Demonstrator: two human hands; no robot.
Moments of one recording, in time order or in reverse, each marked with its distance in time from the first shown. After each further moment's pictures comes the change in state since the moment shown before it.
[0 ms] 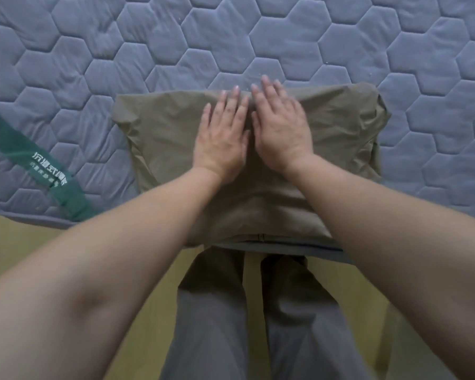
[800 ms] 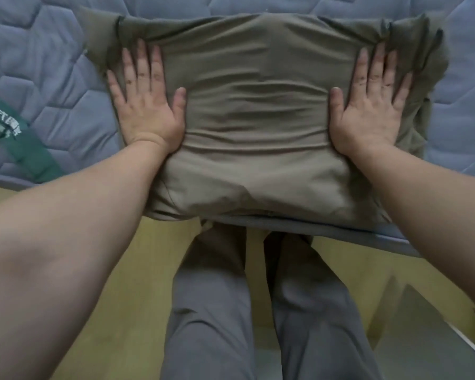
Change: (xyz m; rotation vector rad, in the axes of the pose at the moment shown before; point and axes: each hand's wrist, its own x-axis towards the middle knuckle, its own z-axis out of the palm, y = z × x) left_hand -0.053 -0.109 0.054 0.164 -0.064 -0.429; right_hand -0.053 0.112 0.052 -0.292 -0.050 0.346
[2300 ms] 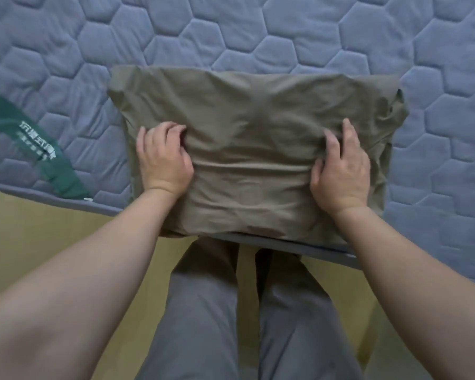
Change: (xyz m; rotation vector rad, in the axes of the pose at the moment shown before) left_hand -0.044 0.021 -0.045 -0.212 0.247 0.057; right_hand -0.055 0.007 -0.047 0.208 0.095 -0.119
